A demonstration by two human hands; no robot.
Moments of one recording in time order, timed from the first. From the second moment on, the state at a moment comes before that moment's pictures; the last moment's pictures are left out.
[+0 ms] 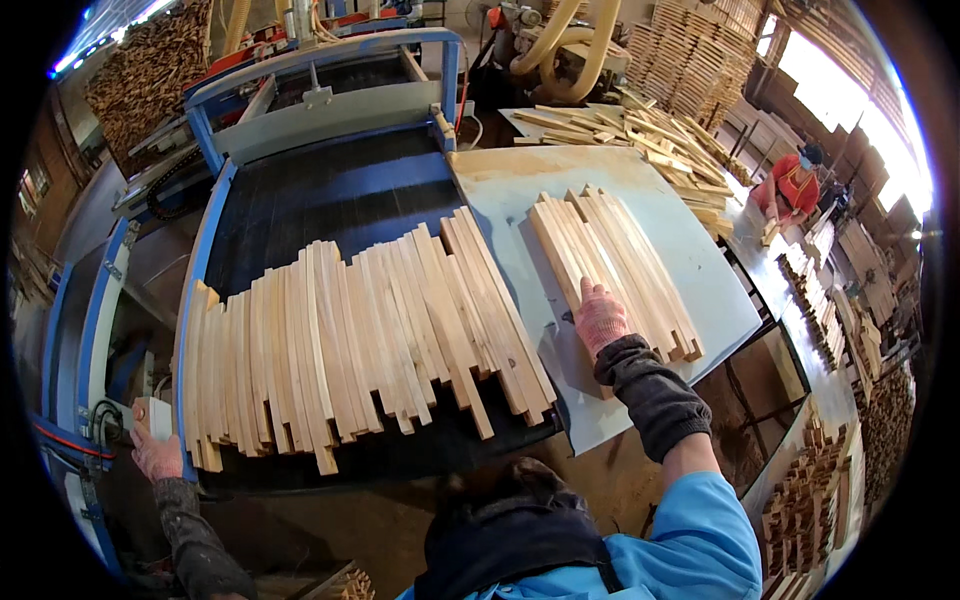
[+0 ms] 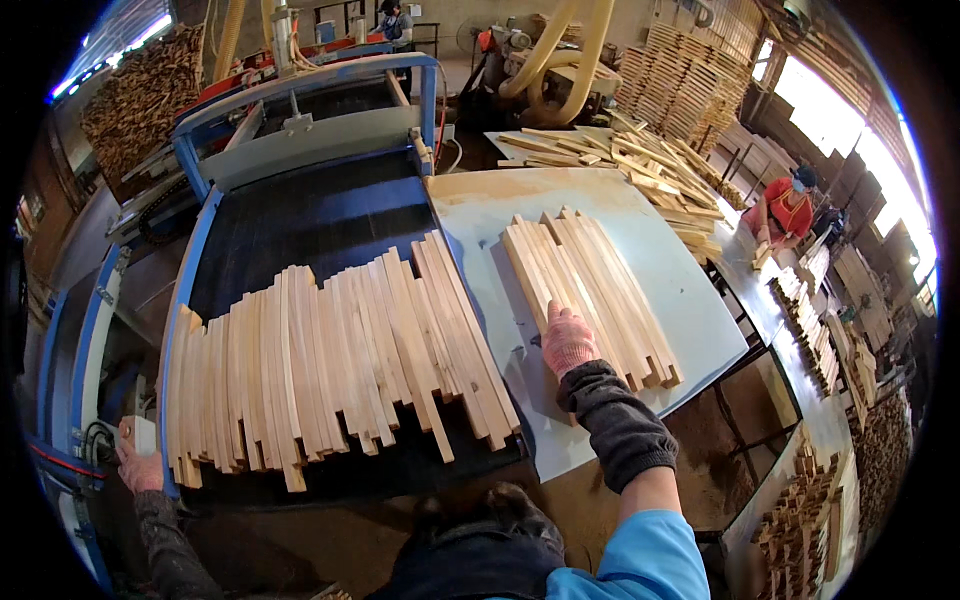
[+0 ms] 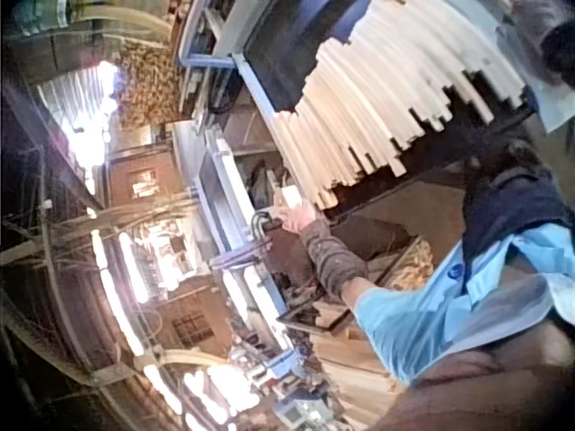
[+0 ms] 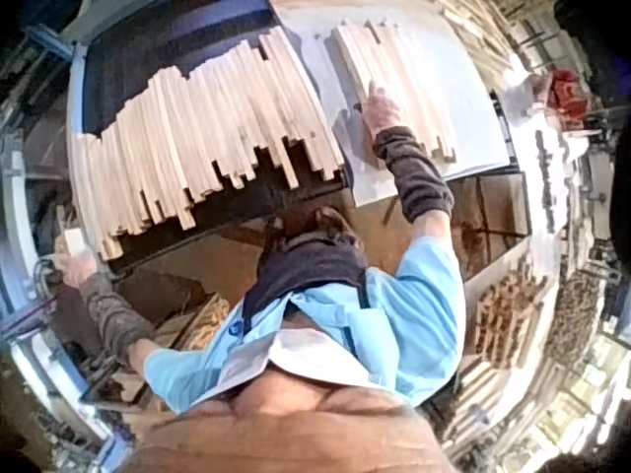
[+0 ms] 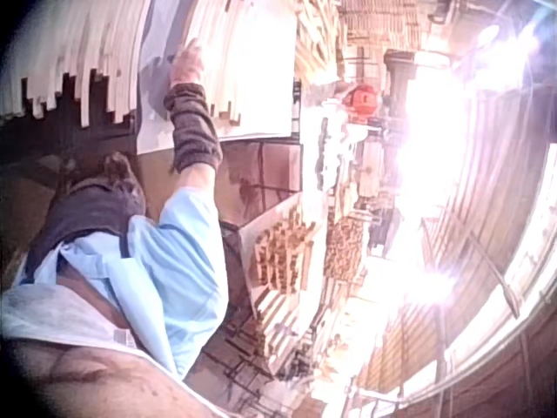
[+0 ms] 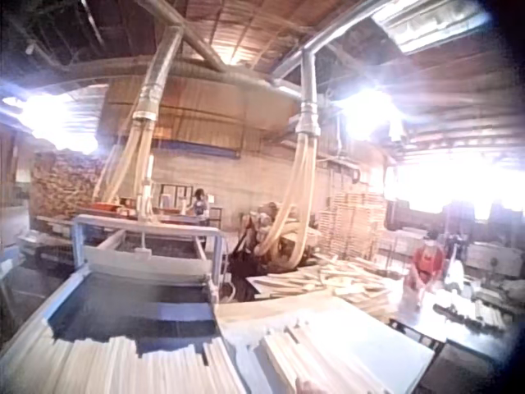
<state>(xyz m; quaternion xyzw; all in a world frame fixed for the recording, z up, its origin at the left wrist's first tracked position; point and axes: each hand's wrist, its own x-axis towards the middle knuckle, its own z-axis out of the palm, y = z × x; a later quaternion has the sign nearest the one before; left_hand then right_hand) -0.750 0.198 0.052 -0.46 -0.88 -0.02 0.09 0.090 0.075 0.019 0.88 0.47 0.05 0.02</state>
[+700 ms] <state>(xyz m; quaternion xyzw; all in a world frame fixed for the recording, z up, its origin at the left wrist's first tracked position) -0.354 0.051 0.044 -0.54 -0.23 -0.04 -0.81 0.011 -0.083 0.015 0.71 0.45 -0.26 -0.49</state>
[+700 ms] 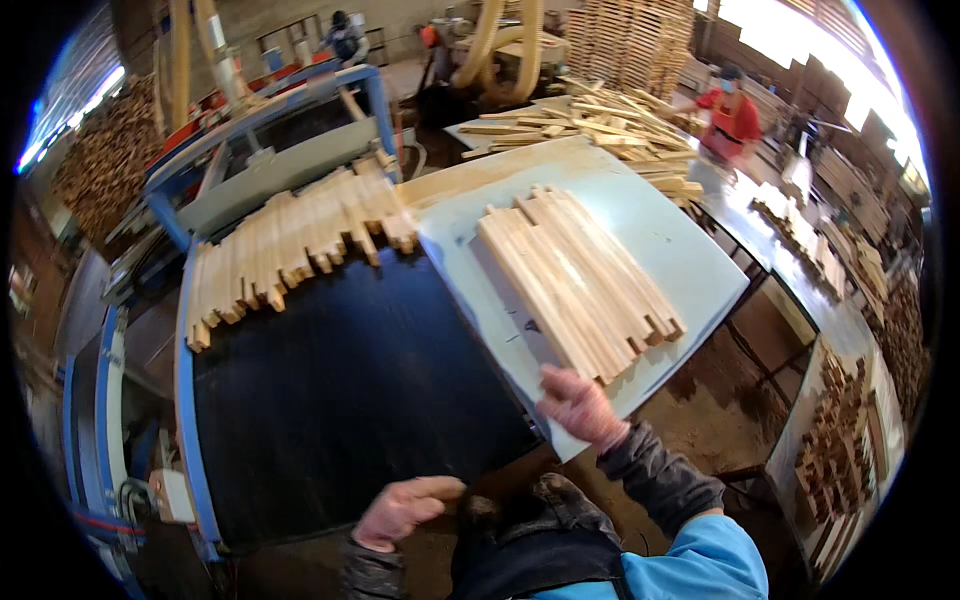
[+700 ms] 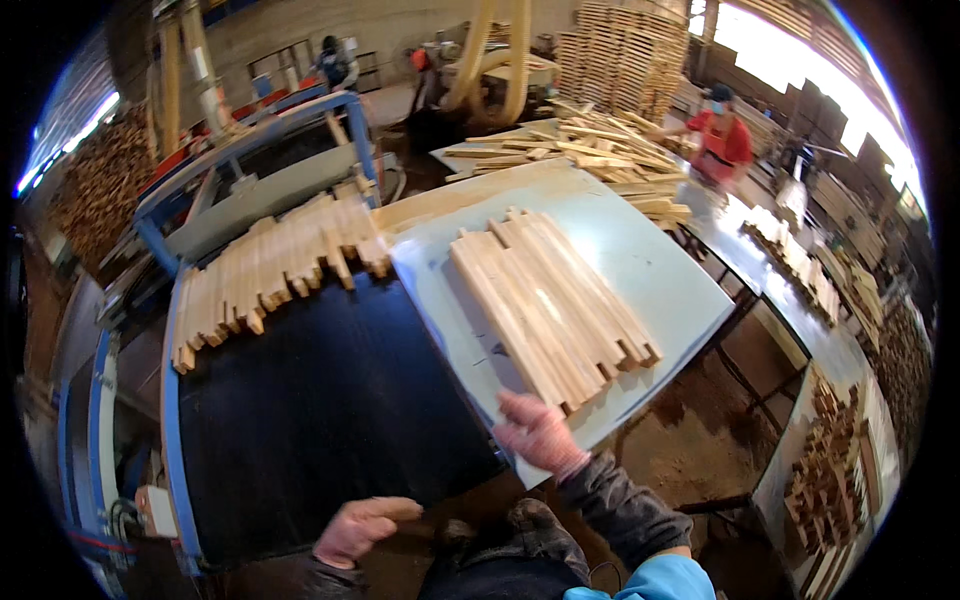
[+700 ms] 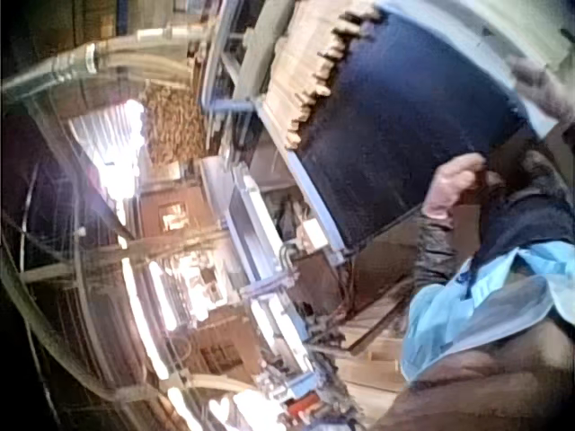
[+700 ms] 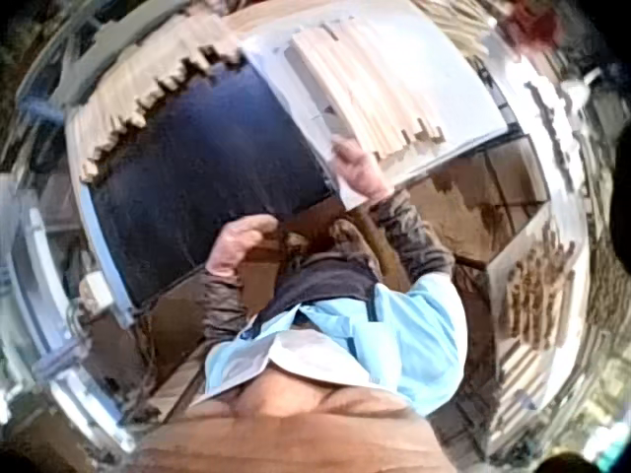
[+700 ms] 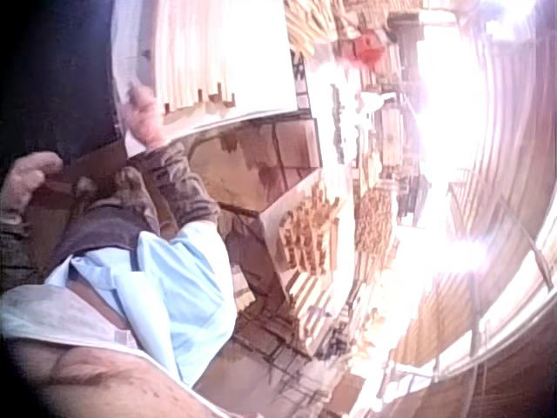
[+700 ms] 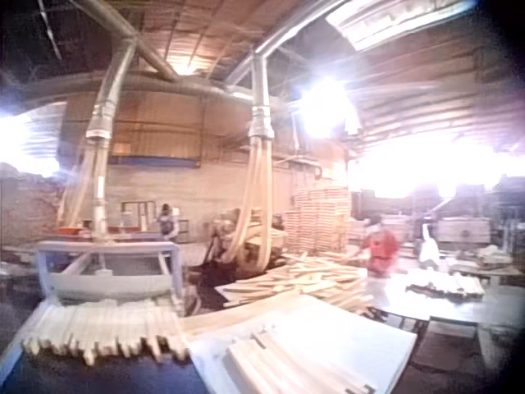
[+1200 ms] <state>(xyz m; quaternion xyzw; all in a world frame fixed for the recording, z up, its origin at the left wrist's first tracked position) -0.070 -0.162 0.018 -0.59 -0.15 0.31 -0.73 0.085 -0.371 -0.026 0.65 0.25 -0.47 -0.55</state>
